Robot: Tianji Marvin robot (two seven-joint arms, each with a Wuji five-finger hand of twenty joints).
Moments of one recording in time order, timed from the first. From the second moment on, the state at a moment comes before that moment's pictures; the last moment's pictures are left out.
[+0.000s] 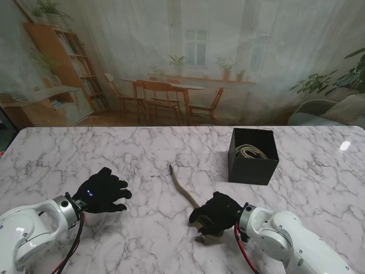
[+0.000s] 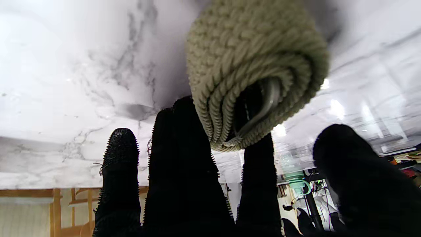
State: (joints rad) left arm 1.84 -1.00 -1.54 -1.90 1.39 -0.56 -0.10; right arm -1.55 -1.01 1.06 -1.57 -1.04 -0.42 0.14; left_hand 0.92 -0.12 0.00 -0.01 0.66 -0.01 0.34 0.62 0.69 0.11 0.19 0.35 0.63 0.20 0.28 0.53 0.16 0.25 0.77 0.56; right_hand 0.23 -0.38 0.89 -0.11 0.54 -0.18 0.48 0.26 1.08 0.24 0.33 0.17 0.81 0.14 0.23 0.28 0.31 0.32 1.01 0.33
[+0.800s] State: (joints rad) left arm 1.83 -1.00 -1.54 -1.89 1.38 -0.56 -0.11; right arm -1.59 -0.98 1.11 -1.68 -0.94 -0.35 0.41; left_hand 0.92 -0.12 0.00 -0.01 0.66 -0.01 0.34 0.62 0.69 0.11 0.19 0.35 0.63 0.20 0.28 0.53 0.16 0.25 0.77 0.56; right_hand 0.36 -0.35 1.31 0.01 0.33 -0.07 0.41 0.25 0.83 0.32 0.08 0.08 0.65 0.20 0.10 0.13 0.33 0.24 0.90 0.20
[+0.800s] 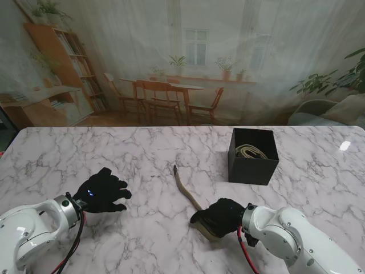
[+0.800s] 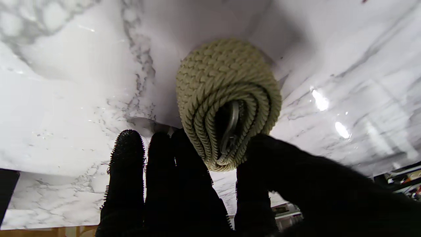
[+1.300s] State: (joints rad) left arm 1.83 -1.00 -1.54 -1.89 1.40 -0.56 -0.10; right arm -1.60 -0.99 1.10 -1.68 -0.97 -0.32 0.34; left_hand 0.92 -0.12 0.00 -0.01 0.66 -0.01 0.34 0.62 0.69 0.11 0.19 0.35 0.63 0.20 0.28 0.53 0.16 0.25 0.77 0.56; right_hand 0.64 -0.46 1.33 -0.02 0.40 -0.03 0.53 0.20 0.93 0.37 0.08 0.08 0.82 0.28 0.07 0.08 0.59 0.36 0.93 0.12
